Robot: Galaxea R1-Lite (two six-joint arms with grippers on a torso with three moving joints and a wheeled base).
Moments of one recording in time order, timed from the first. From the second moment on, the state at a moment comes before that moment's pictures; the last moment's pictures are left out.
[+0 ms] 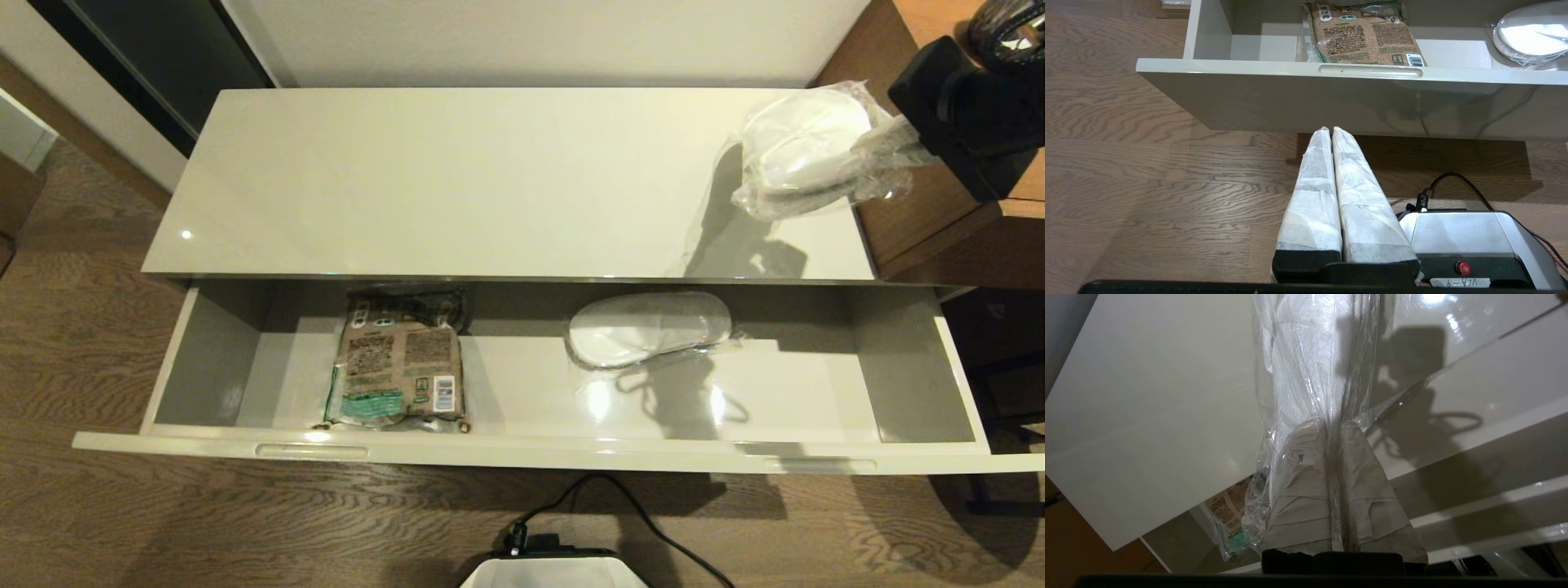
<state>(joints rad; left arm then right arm) 0.00 0.00 0.00 0.00 -0.01 0.01 0.27 1.64 -1.93 0.75 -0.17 0.85</state>
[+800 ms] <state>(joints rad) 0.00 0.00 0.00 0.00 -0.01 0.01 0.33 1.50 -1.86 1.03 -0.34 0.94</state>
